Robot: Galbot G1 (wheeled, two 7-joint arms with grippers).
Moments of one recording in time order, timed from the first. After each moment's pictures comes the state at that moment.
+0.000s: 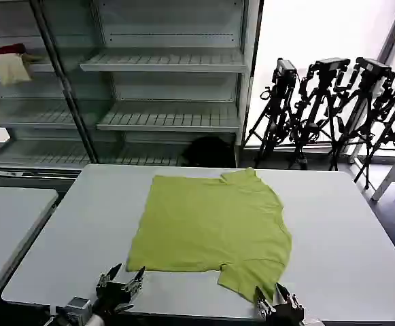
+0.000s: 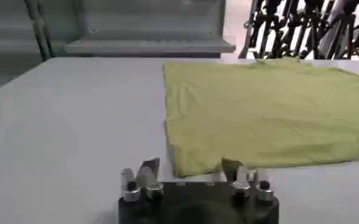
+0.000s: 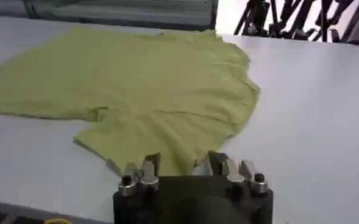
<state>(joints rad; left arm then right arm) 1.66 -1.25 -0.54 -2.20 -0.32 0.50 -0.01 -1.80 1.26 0.40 2.36 0.21 -0.57 0.19</state>
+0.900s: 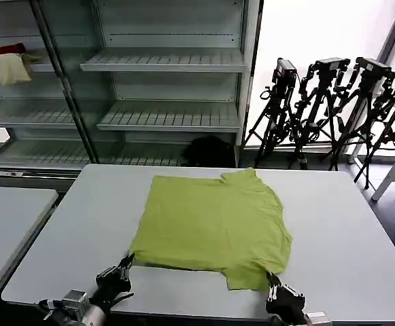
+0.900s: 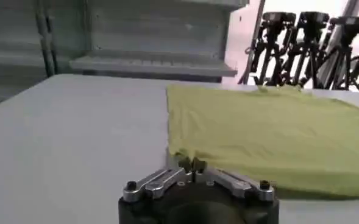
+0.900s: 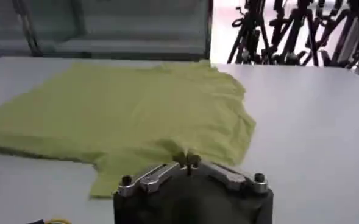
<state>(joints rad) 1.61 -1.27 -0.56 -2.20 -0.38 0.44 -0.02 -1.69 1.31 0.44 2.39 0.23 -0.53 0.17</state>
